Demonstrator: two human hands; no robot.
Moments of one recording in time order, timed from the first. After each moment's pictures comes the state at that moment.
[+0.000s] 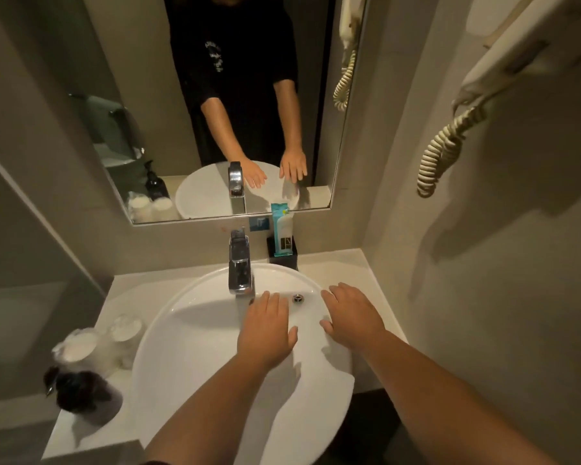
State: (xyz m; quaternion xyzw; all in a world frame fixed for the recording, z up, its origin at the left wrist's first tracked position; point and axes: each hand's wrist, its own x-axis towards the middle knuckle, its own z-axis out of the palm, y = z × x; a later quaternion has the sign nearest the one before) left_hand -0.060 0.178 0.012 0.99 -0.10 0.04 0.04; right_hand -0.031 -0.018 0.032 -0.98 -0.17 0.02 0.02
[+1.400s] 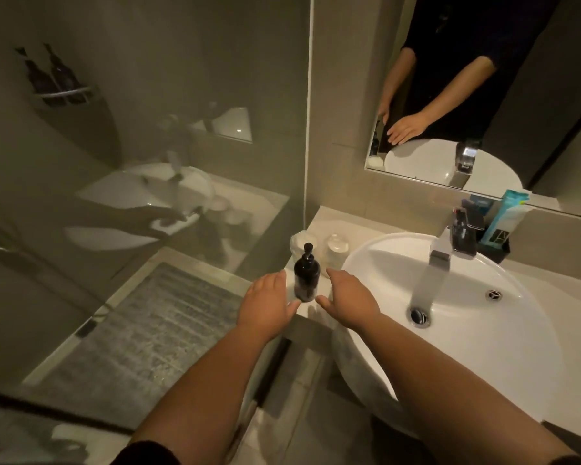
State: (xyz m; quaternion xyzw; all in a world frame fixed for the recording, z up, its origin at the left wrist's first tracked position) left_hand -0.300 0.450 0.025 0.96 0.23 0.06 0.12; right_hand -0.174 0.310 0.017 -0.90 -0.36 0.09 0.21
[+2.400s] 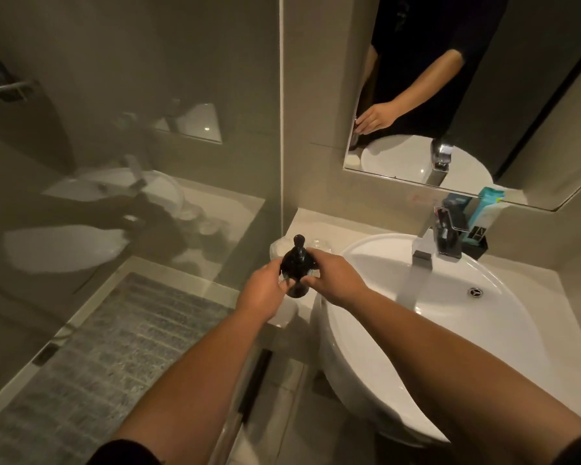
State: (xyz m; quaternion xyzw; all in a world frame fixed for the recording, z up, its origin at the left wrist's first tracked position) left_hand -0.232 0.471 0.039 0.90 0.23 0.07 0.35; right_hand -0.134 0.341 0.060 -0.87 -0.37 0.13 0.29
